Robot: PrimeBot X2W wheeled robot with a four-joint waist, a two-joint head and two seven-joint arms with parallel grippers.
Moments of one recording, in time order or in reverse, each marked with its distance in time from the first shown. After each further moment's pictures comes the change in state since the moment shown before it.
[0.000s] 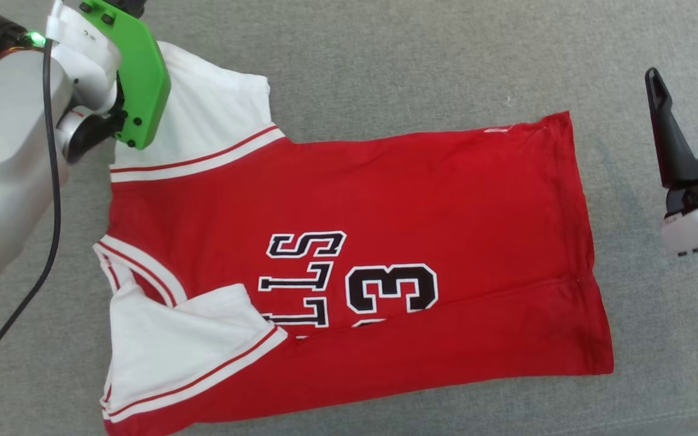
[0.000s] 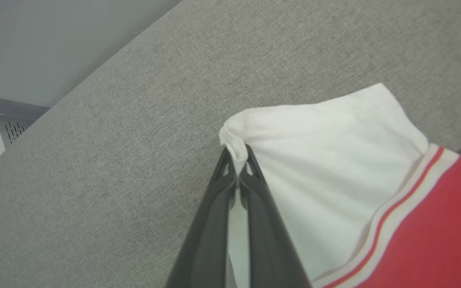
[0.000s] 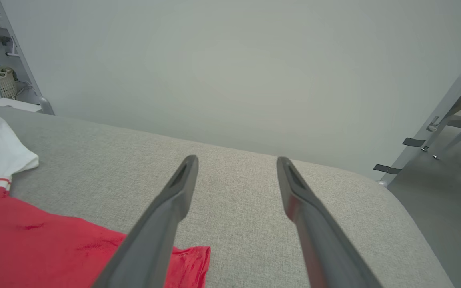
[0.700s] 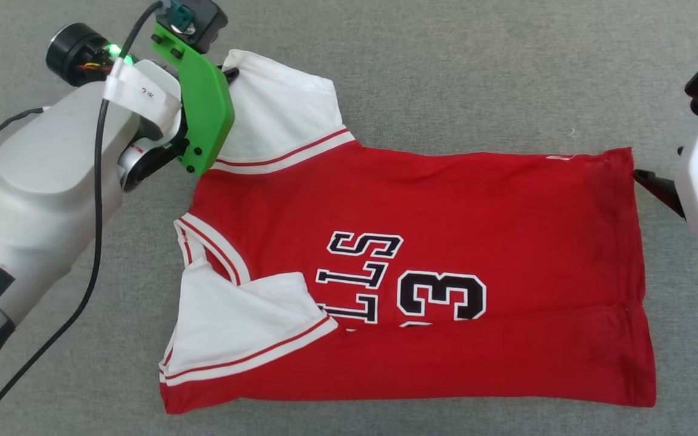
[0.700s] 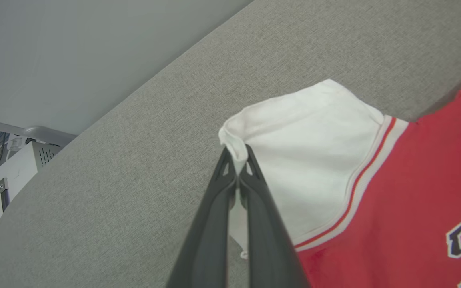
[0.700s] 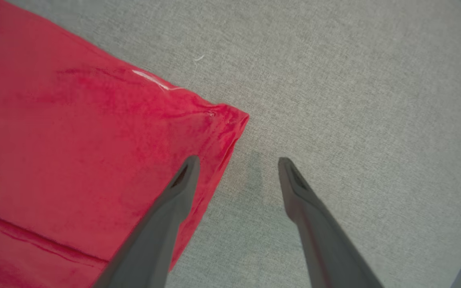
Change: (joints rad) left arm 0.051 -0.041 -0.019 -0.118 0.053 0.000 -0.170; right arm -0.347 -0.364 0.440 0.268 0.382 0.000 0.867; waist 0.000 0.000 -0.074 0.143
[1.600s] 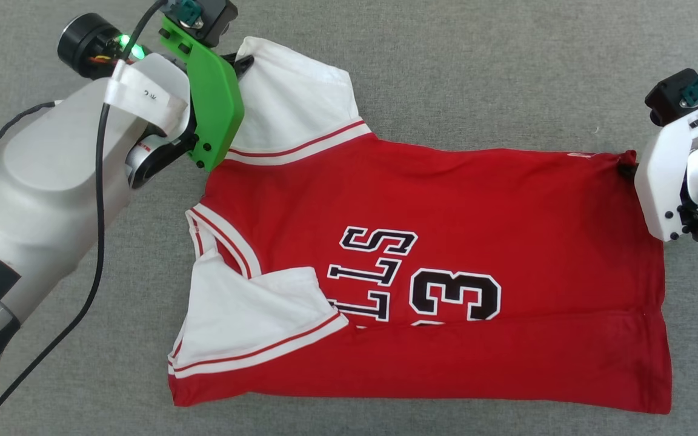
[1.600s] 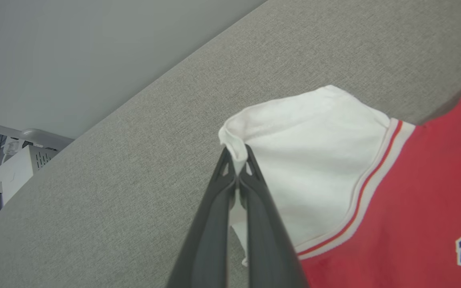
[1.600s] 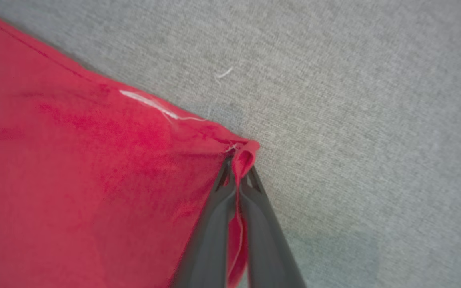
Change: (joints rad) left arm -0.013 -0.016 -0.007 -0.005 -0.005 0.000 -0.063; right arm -0.138 0.078 0.247 0.337 0.055 0.000 -0.235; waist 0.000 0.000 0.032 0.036
